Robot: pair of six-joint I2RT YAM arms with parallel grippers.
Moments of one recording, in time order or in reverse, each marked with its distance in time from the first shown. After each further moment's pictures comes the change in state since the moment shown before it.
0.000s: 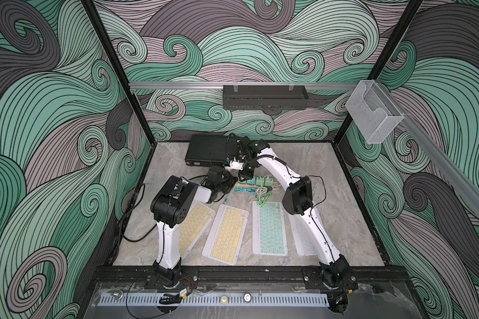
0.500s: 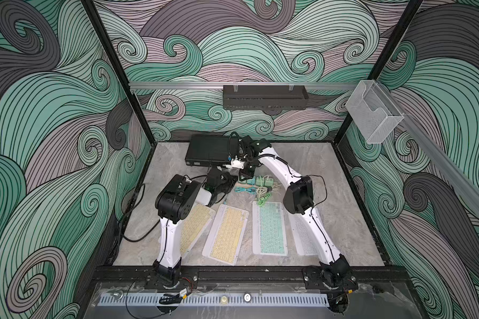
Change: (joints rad) left arm 0.005 0.094 -0.024 0.228 0.020 -0.024; right arm -0.016 0.000 0.000 0.008 -0.042 0.030
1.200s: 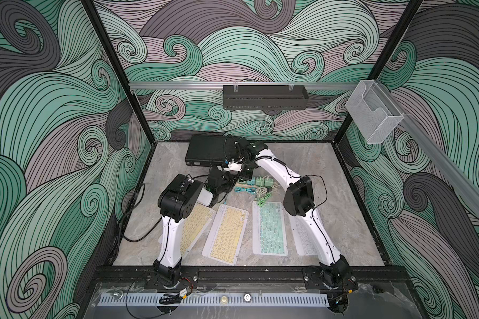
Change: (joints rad) left arm -0.013 0.014 0.005 0.027 -0.060 -0.003; right arm 0.048 -0.057 -0.107 0.065 0.135 -0.019
